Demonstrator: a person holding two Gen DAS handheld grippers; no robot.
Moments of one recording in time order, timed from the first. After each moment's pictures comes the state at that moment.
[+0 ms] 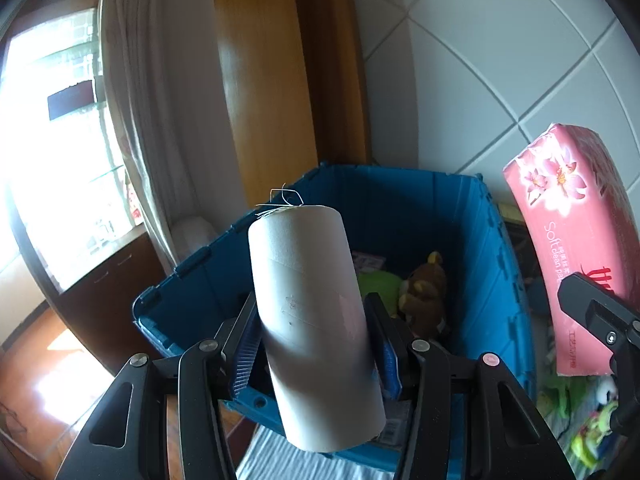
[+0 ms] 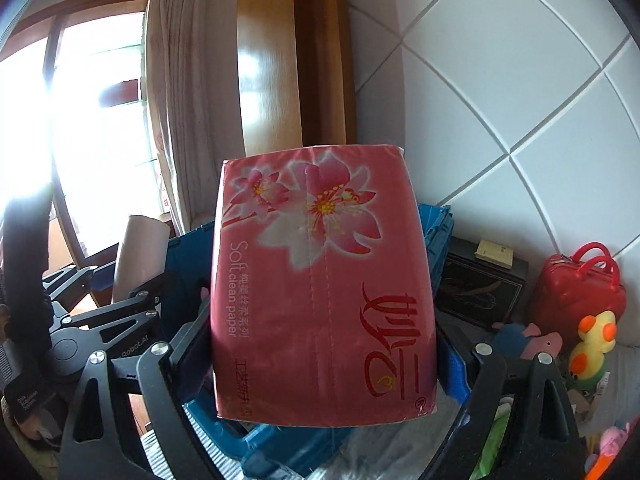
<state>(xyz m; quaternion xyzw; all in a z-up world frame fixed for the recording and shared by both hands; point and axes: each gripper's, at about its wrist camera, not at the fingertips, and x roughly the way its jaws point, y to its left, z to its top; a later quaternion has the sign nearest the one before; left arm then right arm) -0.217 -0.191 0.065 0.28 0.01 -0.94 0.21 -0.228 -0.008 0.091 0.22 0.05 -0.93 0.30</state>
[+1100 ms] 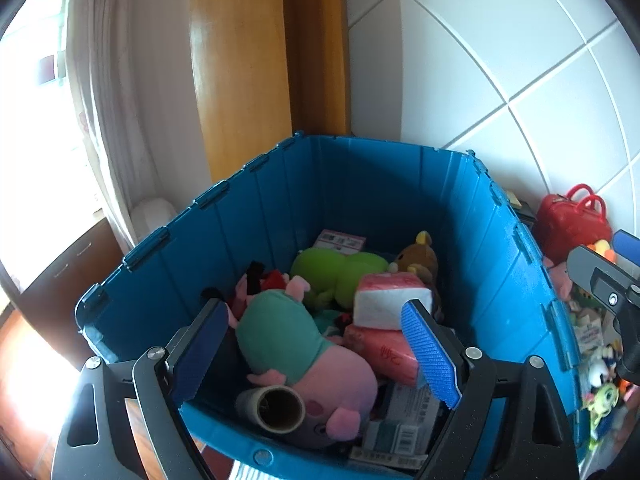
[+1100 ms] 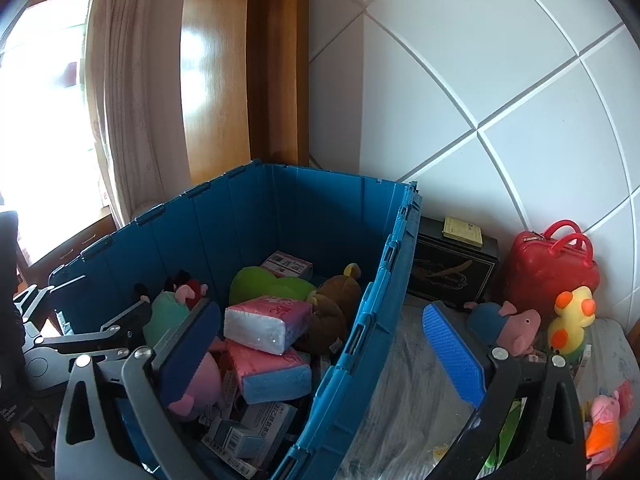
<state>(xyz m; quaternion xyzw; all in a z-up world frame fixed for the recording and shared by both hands) -0.241 -0.214 0.034 0.31 0.03 -0.94 0.14 -0.270 -0.044 0.061 0.26 0.06 -0.95 0.18</state>
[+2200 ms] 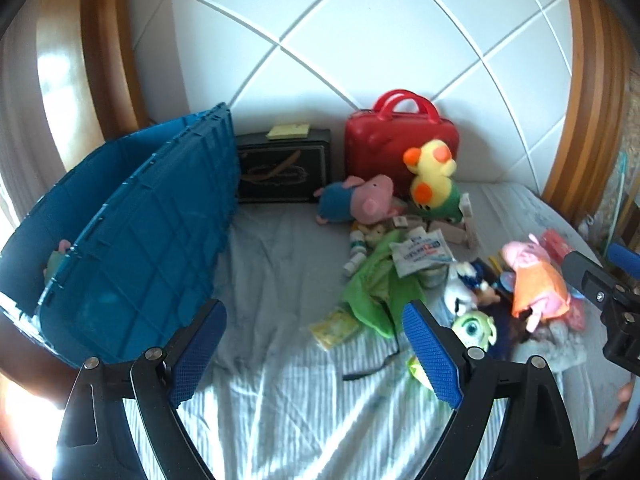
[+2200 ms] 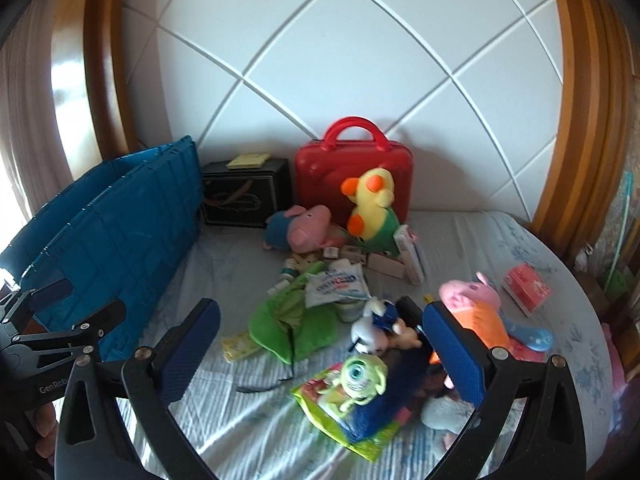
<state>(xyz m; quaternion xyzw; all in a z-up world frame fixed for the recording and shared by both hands) -0.190 0.157 -0.013 0.36 -0.05 -0.93 -0.03 -0.166 0.361 -0.005 0.31 -0.02 -0.95 0.00</state>
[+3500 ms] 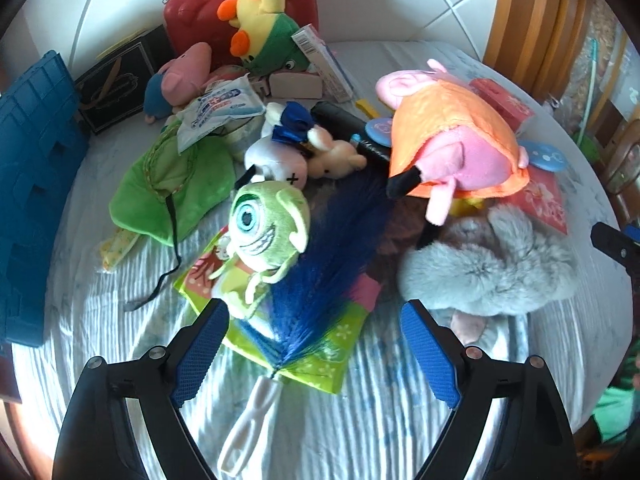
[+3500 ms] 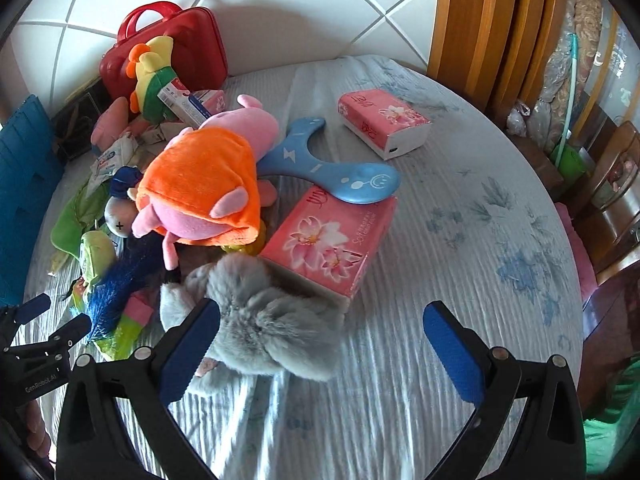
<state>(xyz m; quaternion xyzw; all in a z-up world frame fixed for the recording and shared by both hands) -0.192 0.408 -0.184 0.51 -0.10 -0.85 -0.11 -0.134 0.645 -0.159 0.49 -0.08 -0.86 -0.12</state>
